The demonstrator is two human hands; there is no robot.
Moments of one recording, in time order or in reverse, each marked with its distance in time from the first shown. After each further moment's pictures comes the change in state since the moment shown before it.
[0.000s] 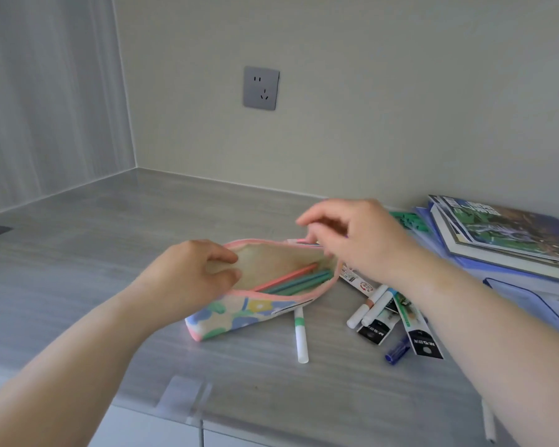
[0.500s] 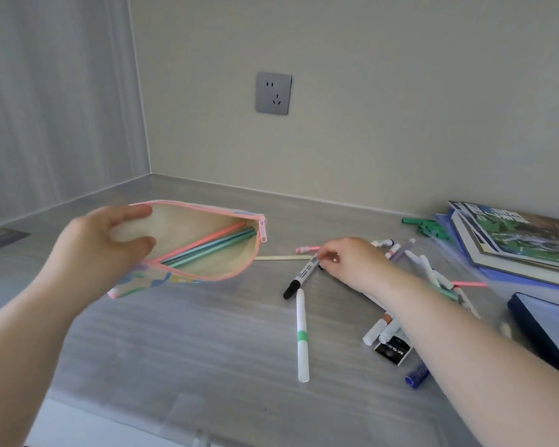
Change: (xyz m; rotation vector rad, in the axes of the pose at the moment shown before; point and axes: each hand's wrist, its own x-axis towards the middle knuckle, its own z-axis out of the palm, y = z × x) left_hand 0.011 -0.043 -0.050 -0.071 0.412 -0.177; right_hand 0.031 0.064 0.043 -0.344 -0.182 0.285
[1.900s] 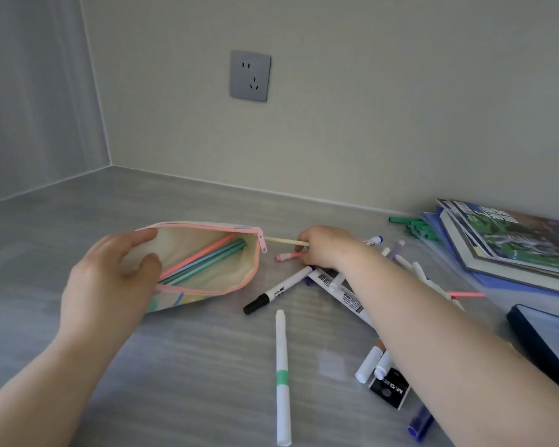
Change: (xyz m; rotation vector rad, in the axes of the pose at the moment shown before) left_hand 0.007 -0.003 0.079 -0.078 0.103 0.002; right_hand 0.092 0.027 0.019 -0.255 -0.202 0.114
